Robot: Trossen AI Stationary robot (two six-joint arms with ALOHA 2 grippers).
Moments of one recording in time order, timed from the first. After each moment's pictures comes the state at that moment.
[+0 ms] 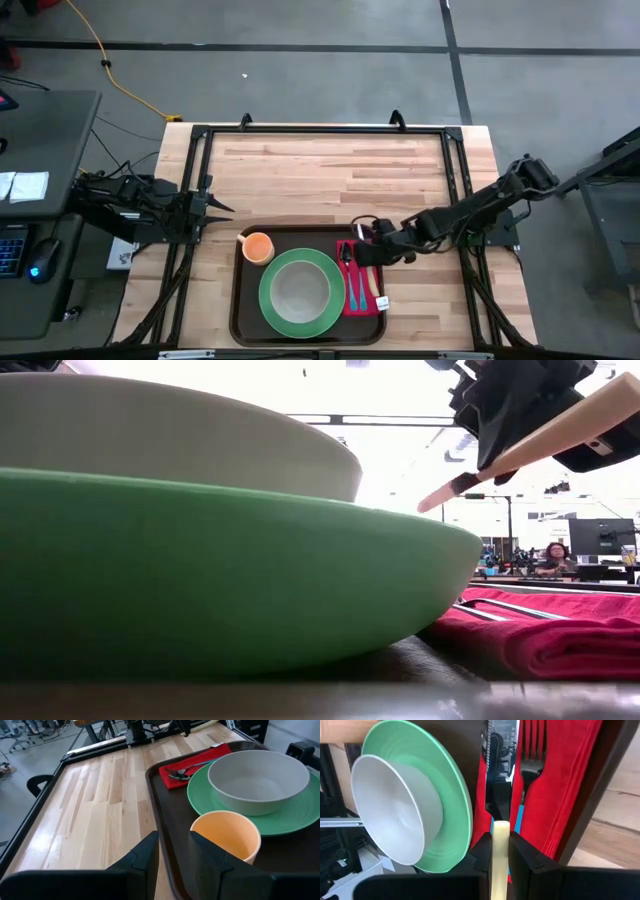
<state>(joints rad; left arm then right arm) -0.26 0.09 0.43 -0.71 -0.17 0.17 0.39 1.47 0.99 -0.50 0.04 1.78</state>
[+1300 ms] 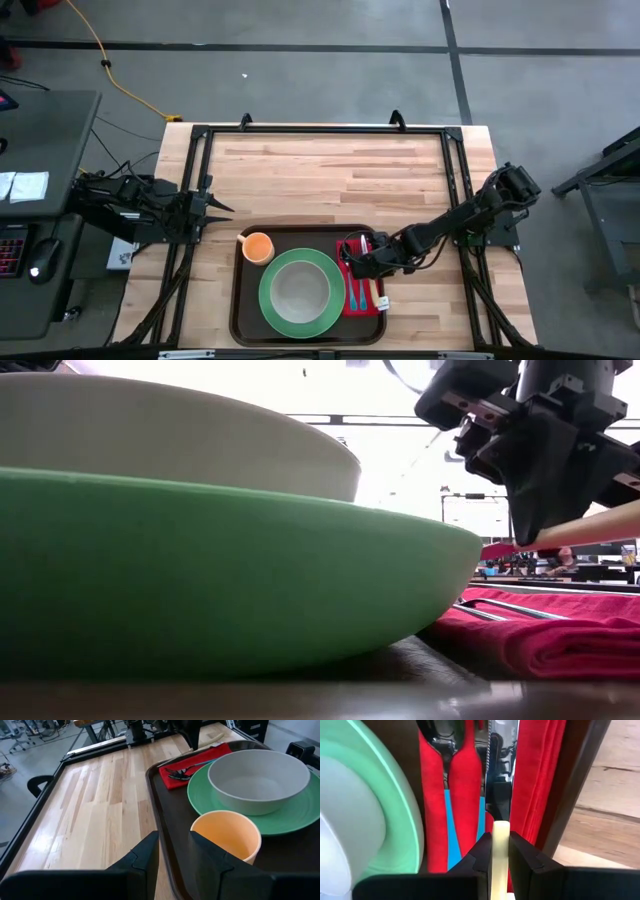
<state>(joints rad) -0.26 0.09 0.43 -0.71 -0.17 0.18 0.43 1.65 1.01 -0.52 -0.02 1.86</state>
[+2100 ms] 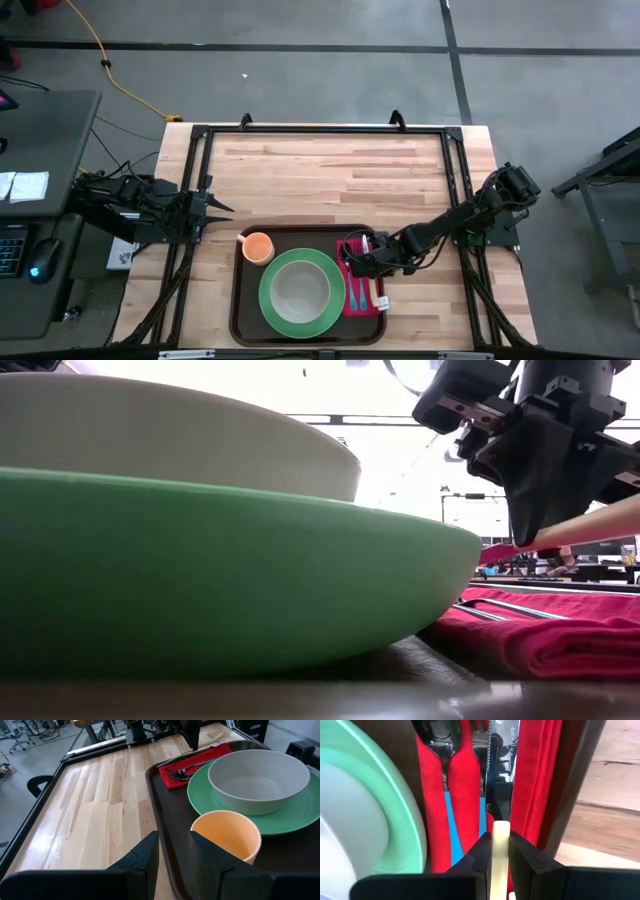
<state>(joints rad) -0.26 0.09 0.43 -0.71 -0.17 0.18 0.43 1.65 1.01 -0.52 -0.02 1.91</state>
